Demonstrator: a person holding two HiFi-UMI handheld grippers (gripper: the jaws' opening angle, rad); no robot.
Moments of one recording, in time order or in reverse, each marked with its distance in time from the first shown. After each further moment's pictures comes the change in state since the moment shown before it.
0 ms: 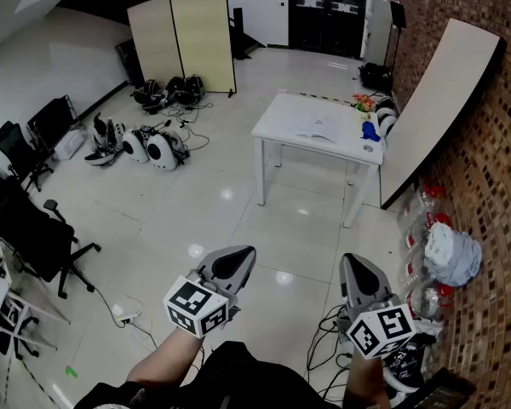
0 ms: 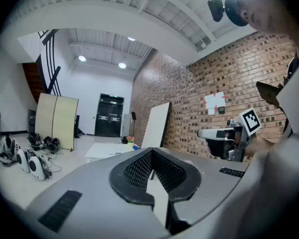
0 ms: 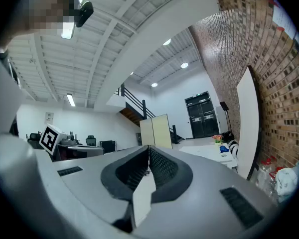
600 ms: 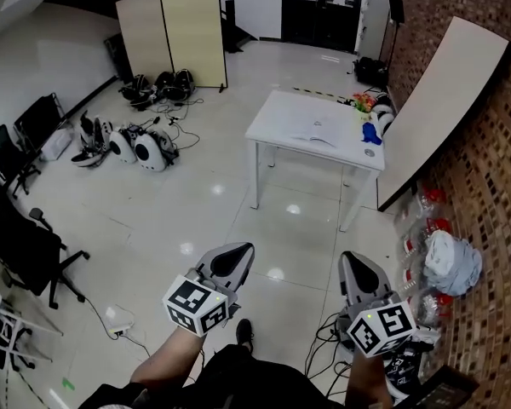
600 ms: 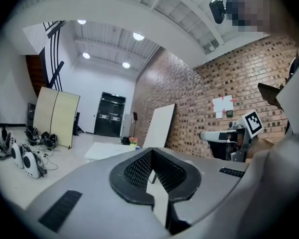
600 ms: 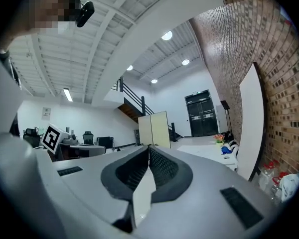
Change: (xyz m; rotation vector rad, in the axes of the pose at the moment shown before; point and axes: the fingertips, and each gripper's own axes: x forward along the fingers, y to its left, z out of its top) left arm 0.080 0.093 -0.003 -0.050 -0.030 -0.013; right arm 0.107 -0.041 -0.007 -0.030 0.037 -0.017
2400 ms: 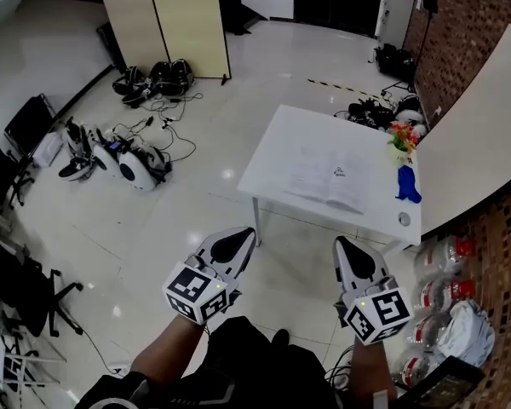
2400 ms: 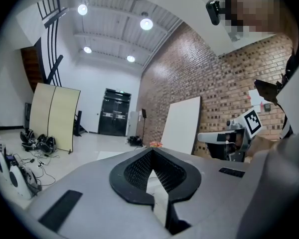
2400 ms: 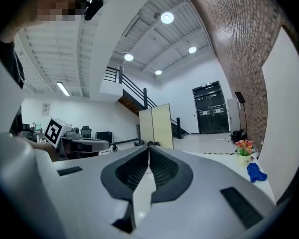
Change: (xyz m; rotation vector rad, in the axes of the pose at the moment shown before) left arm 0.392 0.338 0.045 0.005 0.028 0.033; right arm 0.467 -0.251 0.012 -0.032 0.070 0.086
